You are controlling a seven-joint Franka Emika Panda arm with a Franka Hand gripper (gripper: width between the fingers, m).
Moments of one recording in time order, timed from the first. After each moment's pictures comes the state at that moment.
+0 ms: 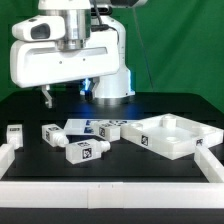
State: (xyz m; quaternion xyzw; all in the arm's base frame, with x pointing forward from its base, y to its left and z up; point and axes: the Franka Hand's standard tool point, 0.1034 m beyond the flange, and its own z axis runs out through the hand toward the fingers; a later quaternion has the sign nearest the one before) arm 0.489 -0.096 0.104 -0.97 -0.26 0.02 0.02
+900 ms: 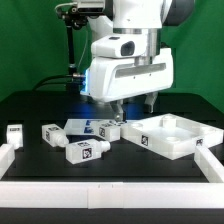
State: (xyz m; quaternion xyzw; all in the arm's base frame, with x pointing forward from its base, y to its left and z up) arm 0.481 0.027 0.073 -0.94 -0.35 -0.01 0.00
